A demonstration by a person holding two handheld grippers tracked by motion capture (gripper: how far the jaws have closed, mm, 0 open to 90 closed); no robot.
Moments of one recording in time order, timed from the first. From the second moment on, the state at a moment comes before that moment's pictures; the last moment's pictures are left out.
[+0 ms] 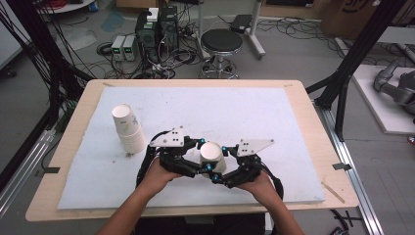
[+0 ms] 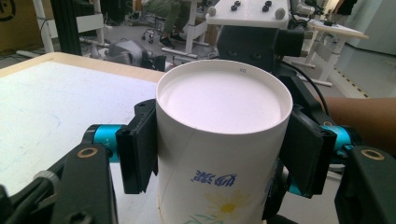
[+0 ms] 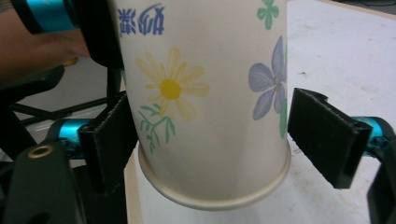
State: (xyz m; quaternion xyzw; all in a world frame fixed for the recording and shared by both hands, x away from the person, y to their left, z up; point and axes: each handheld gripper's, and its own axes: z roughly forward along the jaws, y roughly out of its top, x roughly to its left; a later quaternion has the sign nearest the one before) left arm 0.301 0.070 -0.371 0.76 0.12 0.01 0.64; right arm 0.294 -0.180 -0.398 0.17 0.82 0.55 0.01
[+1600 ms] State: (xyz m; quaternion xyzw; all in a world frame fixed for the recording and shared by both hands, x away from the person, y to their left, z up) left arm 0.307 0.071 -0.359 0.85 0.10 0.01 0.52; right arm 0.302 -0.154 -0.354 0.06 0.95 0.29 0.08
